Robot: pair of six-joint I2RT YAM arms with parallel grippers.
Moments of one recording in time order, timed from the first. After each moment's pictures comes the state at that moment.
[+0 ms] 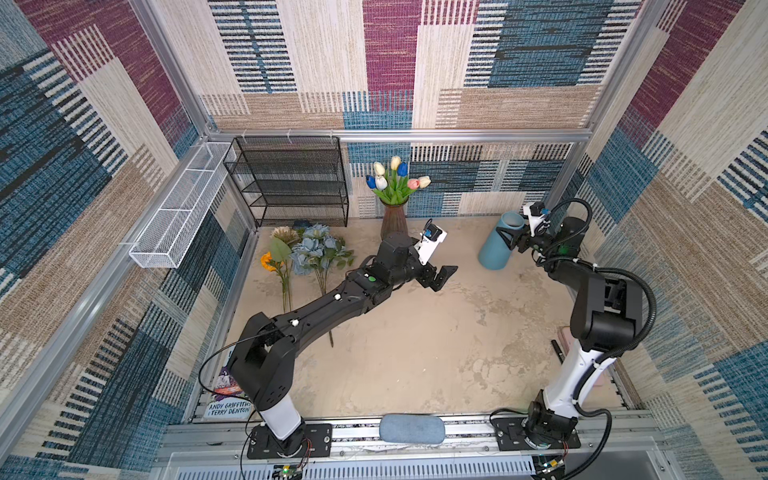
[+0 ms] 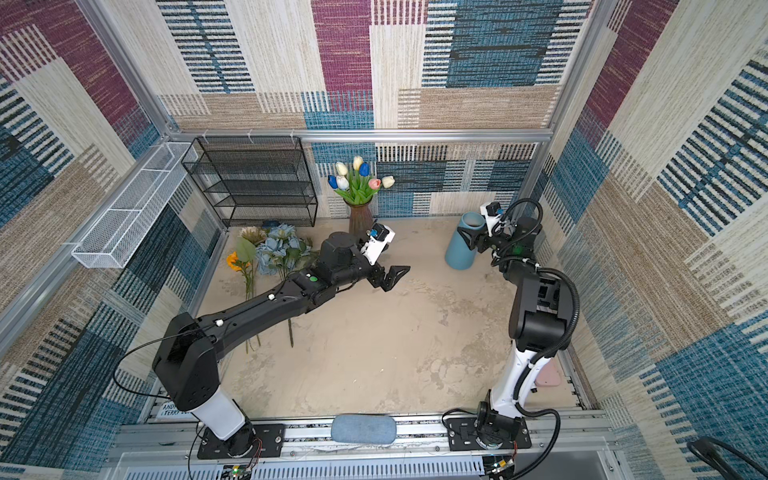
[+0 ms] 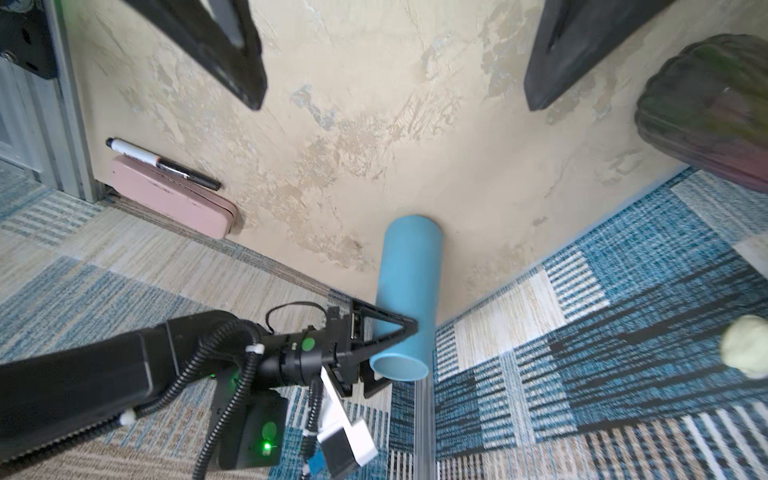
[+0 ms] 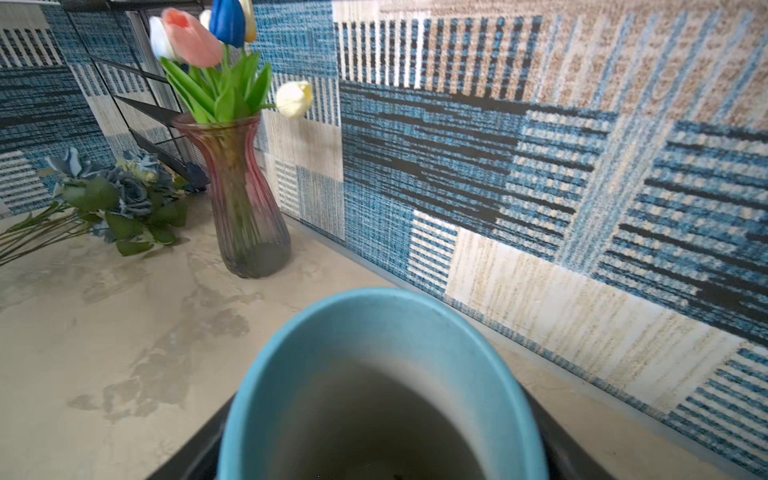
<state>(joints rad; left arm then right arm) -0.75 1.65 1.30 0.06 0.23 0.02 -0.26 1.87 1.18 0.52 -0.93 -0.18</state>
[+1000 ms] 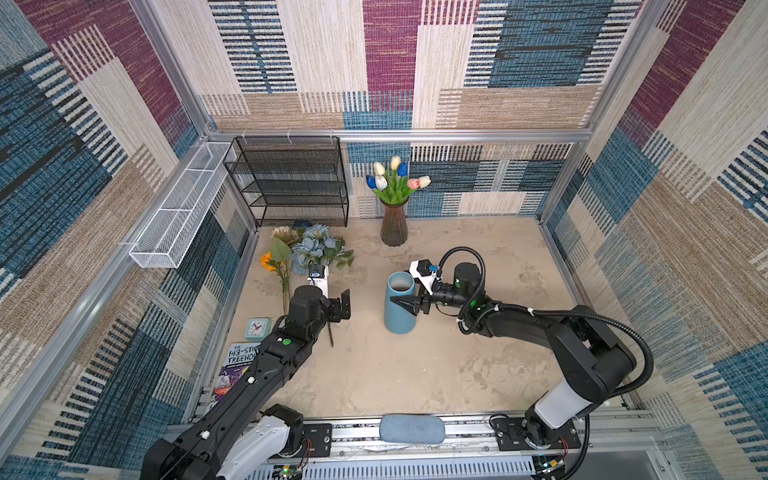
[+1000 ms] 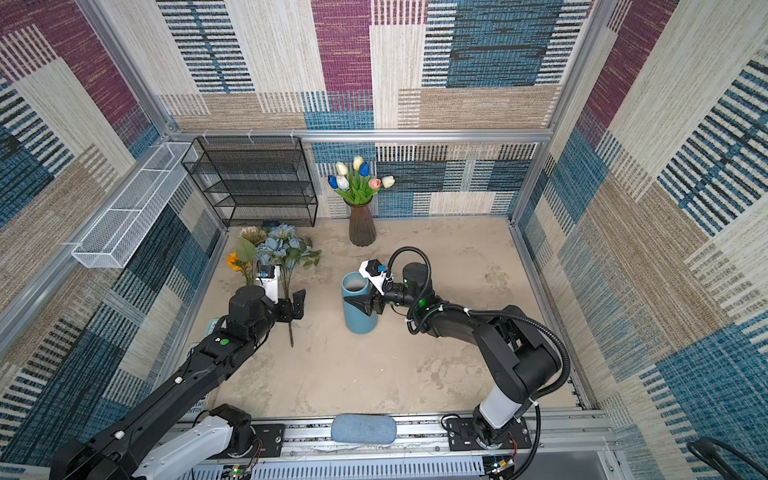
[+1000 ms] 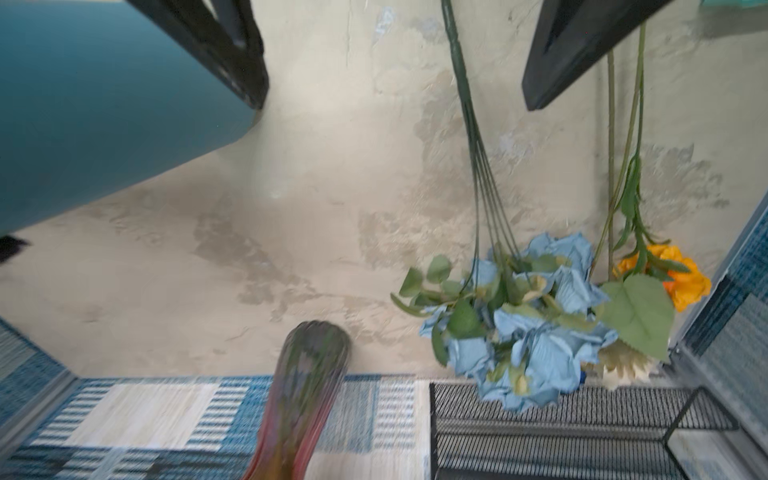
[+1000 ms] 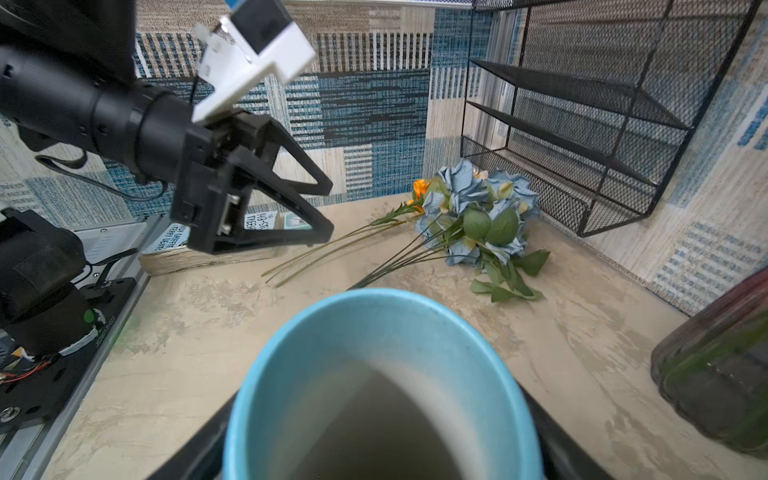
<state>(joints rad) -0.37 0.99 0.61 -0.14 -0.20 -0.20 0.58 1.64 0.78 0.77 -0.70 -0.08</state>
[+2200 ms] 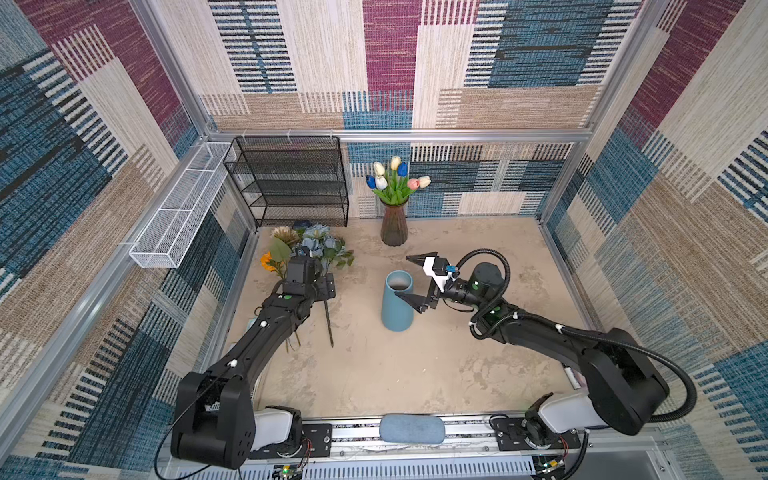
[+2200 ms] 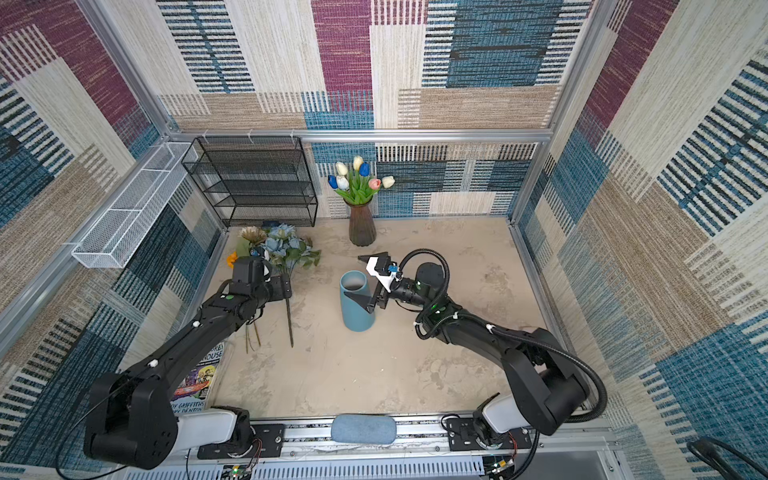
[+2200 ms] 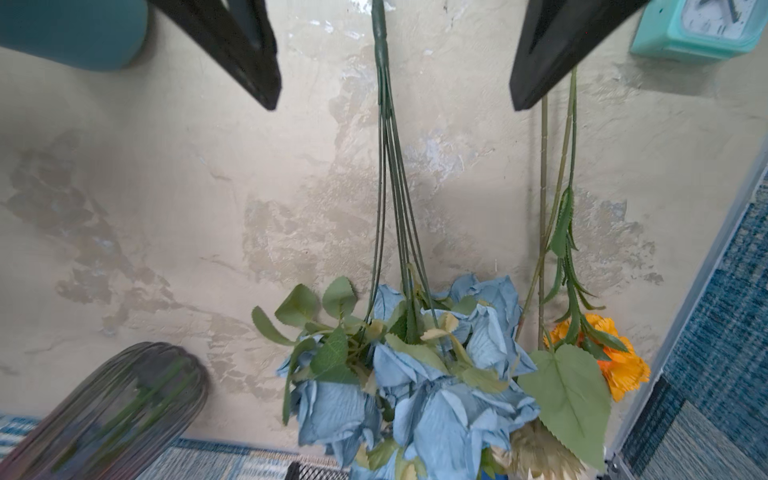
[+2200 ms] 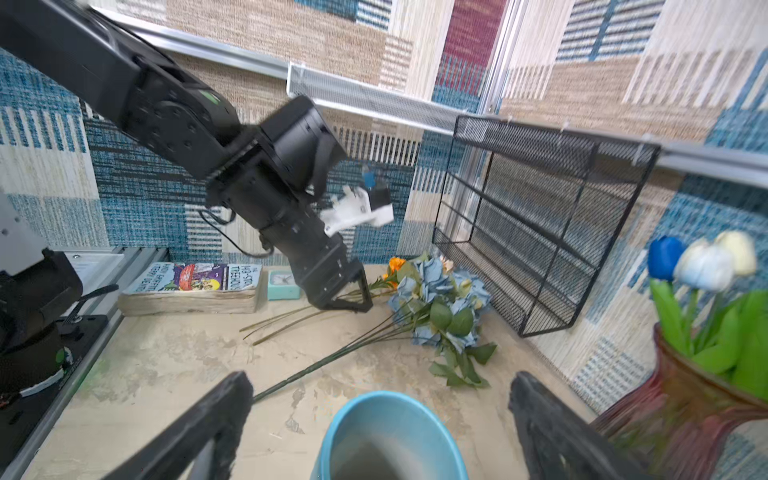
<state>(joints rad) -0.16 1.35 0.89 -0.31 -0.17 -0.24 0.58 1.39 0.75 0.76 -0.66 -0.15</state>
